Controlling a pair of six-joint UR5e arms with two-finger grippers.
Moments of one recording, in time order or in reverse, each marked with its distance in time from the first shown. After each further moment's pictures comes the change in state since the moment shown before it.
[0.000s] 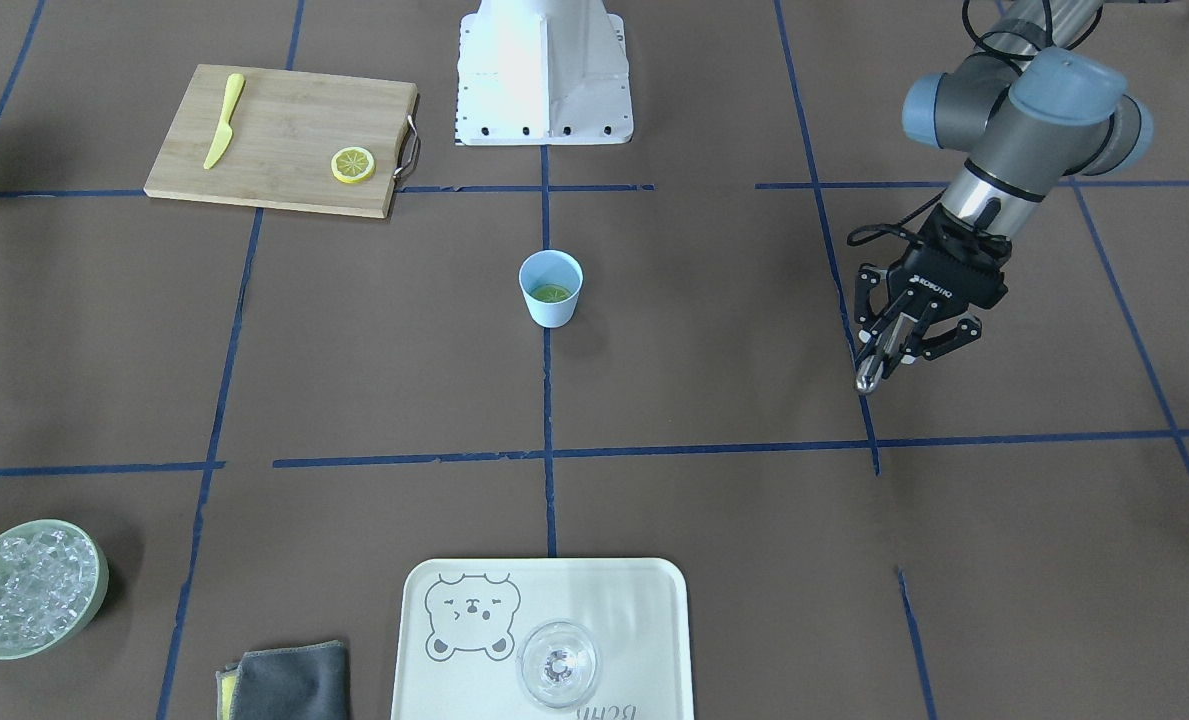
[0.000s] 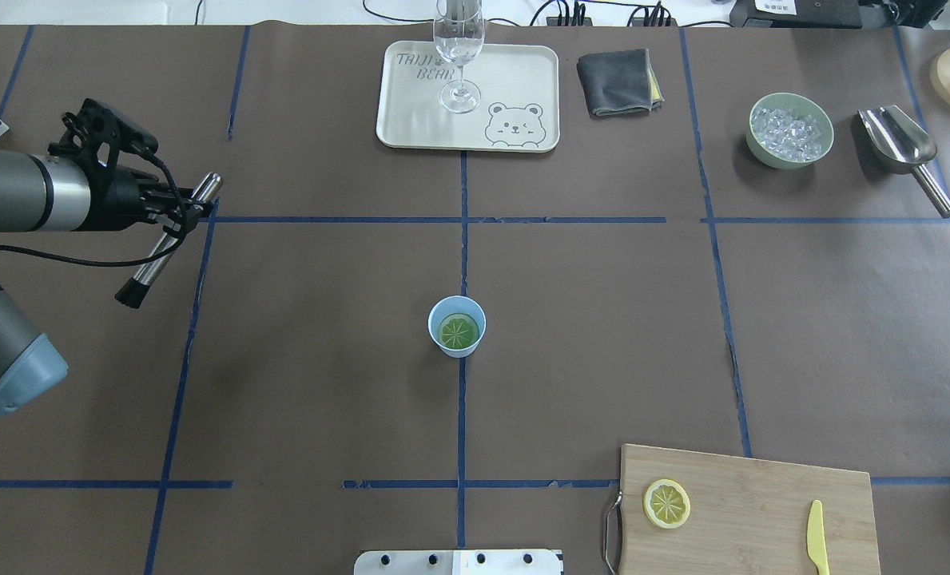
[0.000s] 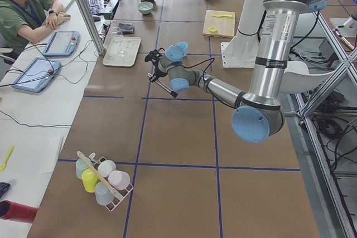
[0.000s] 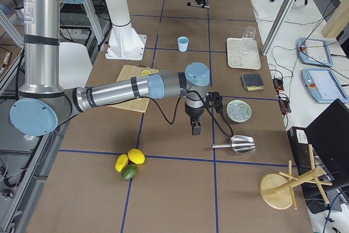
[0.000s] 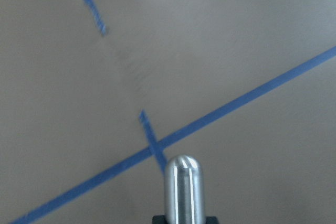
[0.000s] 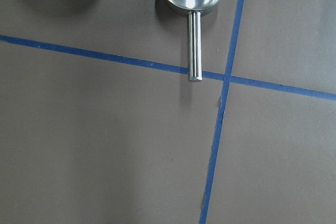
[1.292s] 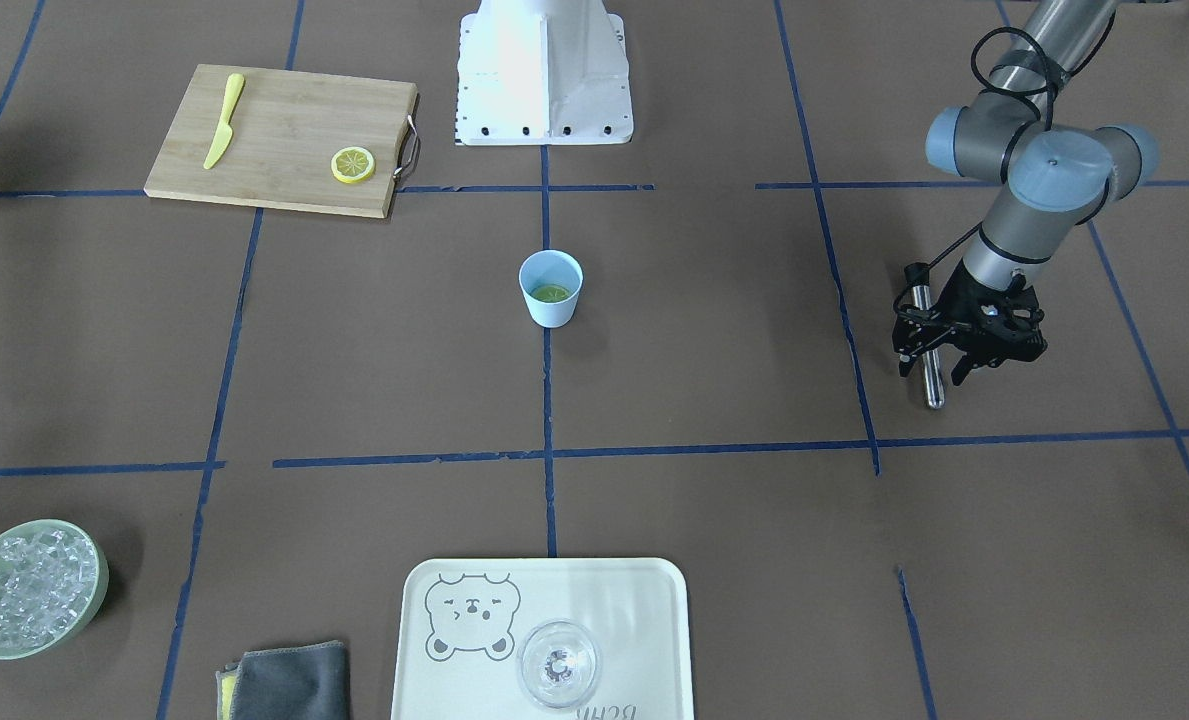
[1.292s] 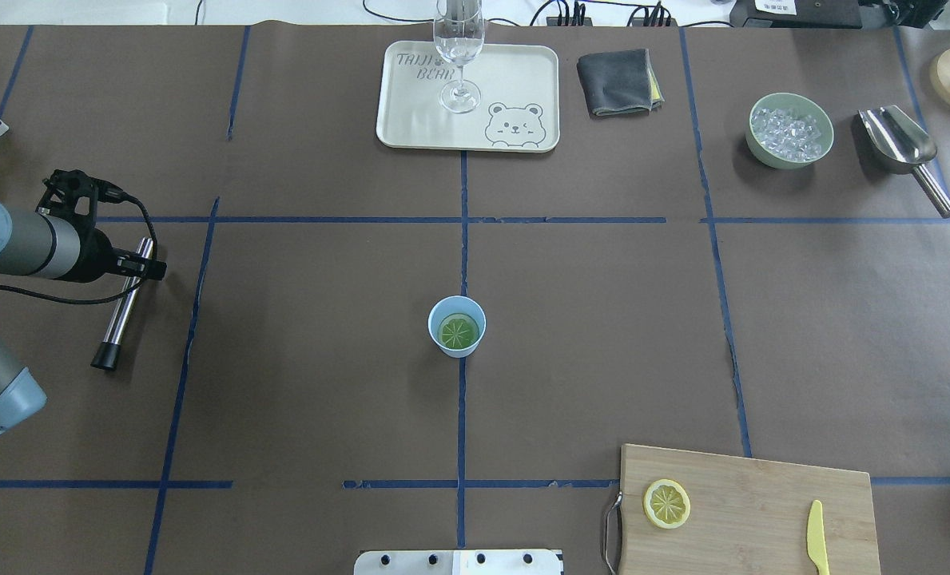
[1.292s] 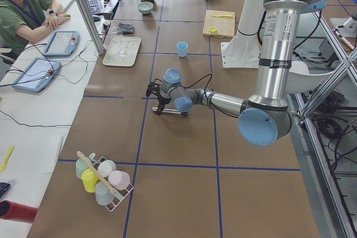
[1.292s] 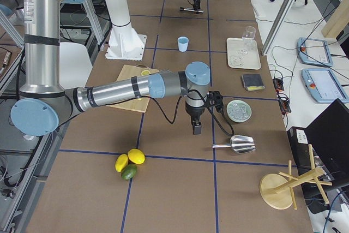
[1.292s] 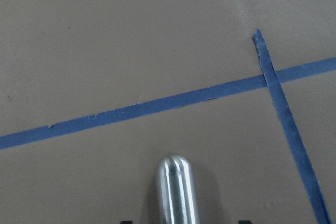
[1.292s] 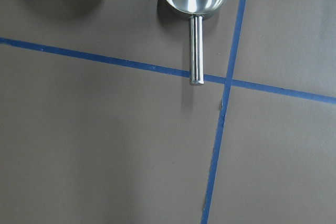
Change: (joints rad) left arm 0.040 0.090 0.185 0.124 -0.014 -0.273; right arm 0.000 0.007 0.002 0.000 0.001 0.001
